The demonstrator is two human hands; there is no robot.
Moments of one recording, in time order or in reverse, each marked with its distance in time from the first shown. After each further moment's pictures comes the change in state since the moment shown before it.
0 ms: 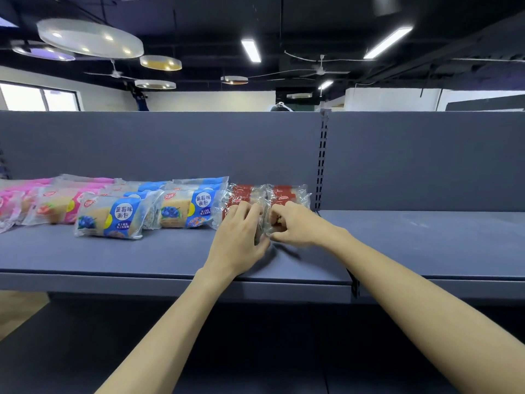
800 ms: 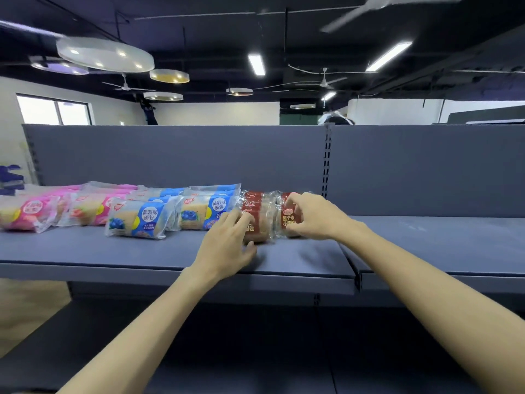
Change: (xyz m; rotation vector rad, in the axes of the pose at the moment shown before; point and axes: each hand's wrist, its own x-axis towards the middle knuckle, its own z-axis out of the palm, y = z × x) left_hand -0.029 -0.022 -0.049 0.035 -0.073 0.021; right_hand -0.036 -0.030 -0.045 -0.093 0.109 0.080
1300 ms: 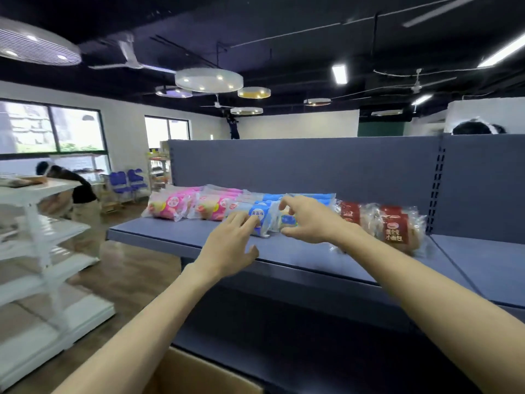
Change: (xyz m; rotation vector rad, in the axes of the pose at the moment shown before) left_hand -0.091 -0.104 -0.135 0.286 -0.089 -0.157; right_hand 0.049 -0.192 0.025 0.135 -0.033 -0.314
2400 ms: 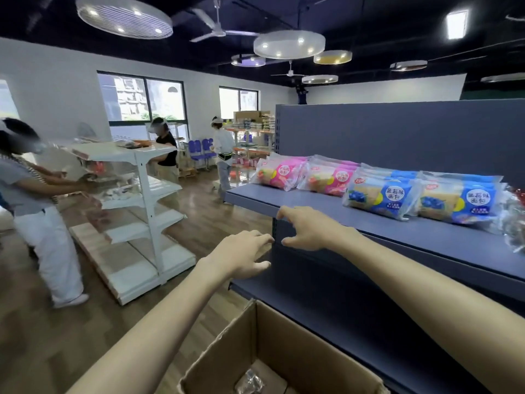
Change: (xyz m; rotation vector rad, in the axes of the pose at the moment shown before) left_hand -0.163 -0.207 -0.033 0.085 -0.498 -0.268; right_hand 0.098 -0.229 0.149 0.050 -0.219 -0.291
